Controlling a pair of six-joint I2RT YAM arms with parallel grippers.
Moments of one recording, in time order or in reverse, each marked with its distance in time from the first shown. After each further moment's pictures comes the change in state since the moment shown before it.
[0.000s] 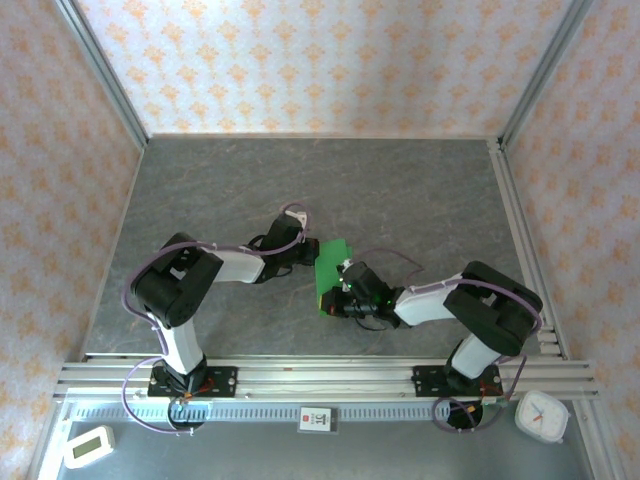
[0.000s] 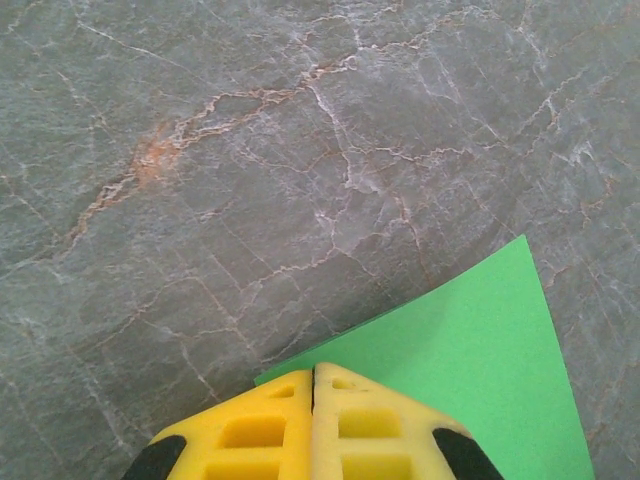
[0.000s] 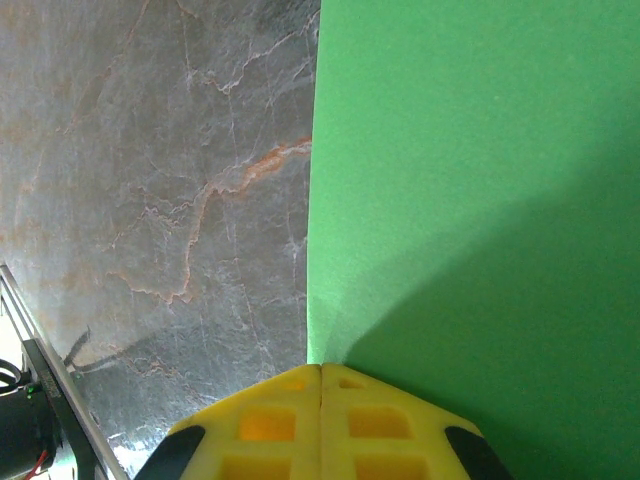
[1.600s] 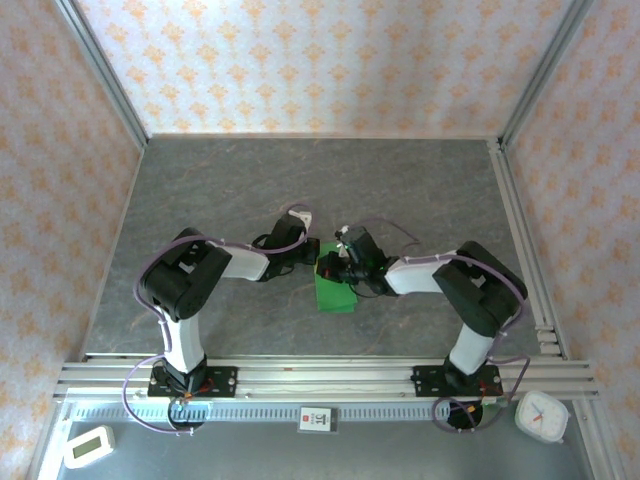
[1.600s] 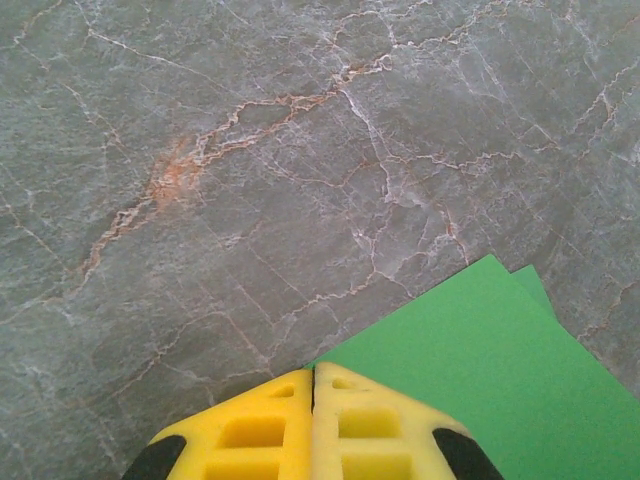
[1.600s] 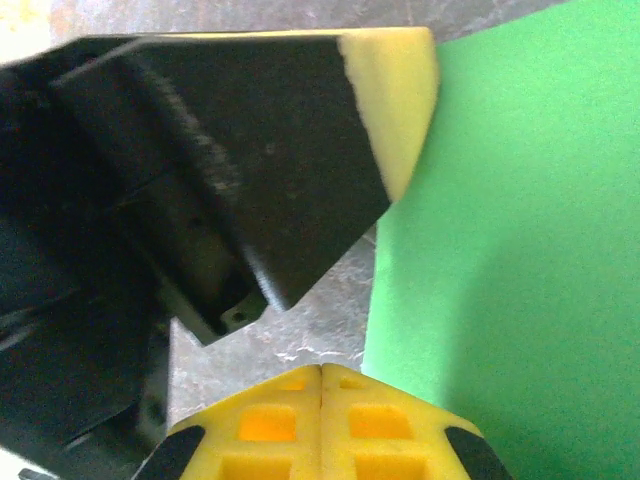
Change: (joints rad) left arm 0.000 0.069 0.031 0.019 -0.040 0.042; right arm -0.175 0.140 0.248 -0.070 -0.075 -0.080
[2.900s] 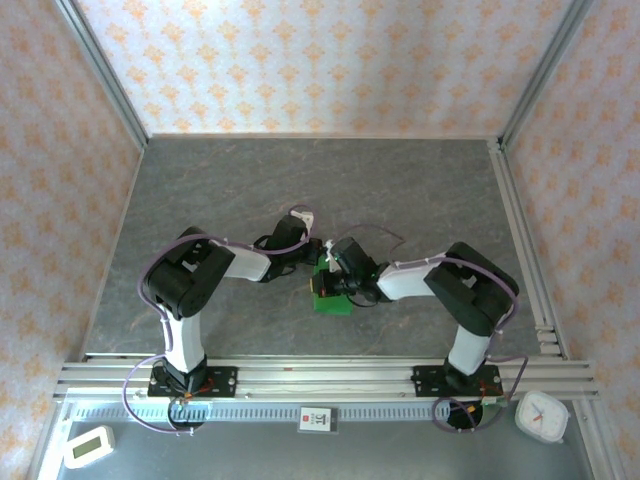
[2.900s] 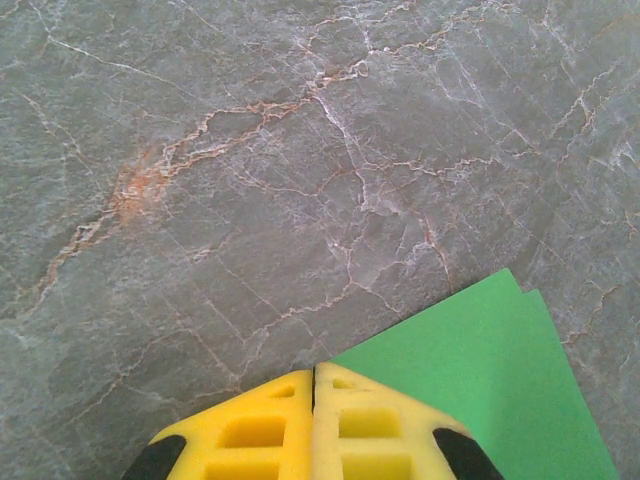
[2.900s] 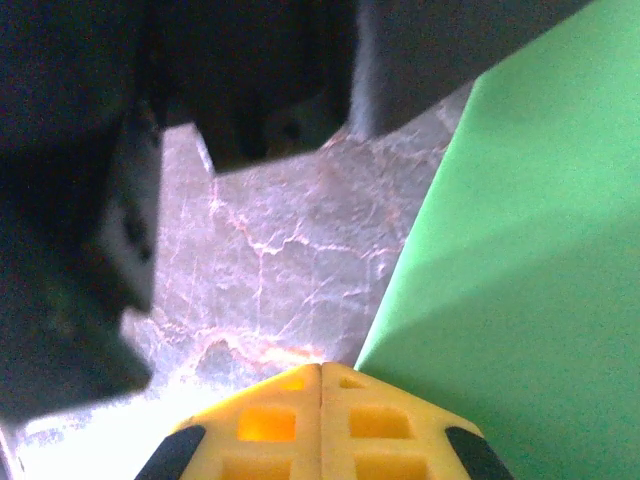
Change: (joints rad) left arm -0.002 0.024 0.001 0.045 0.008 0.000; right arm 0.089 0.014 -0.006 -0.084 -0.004 -0.224
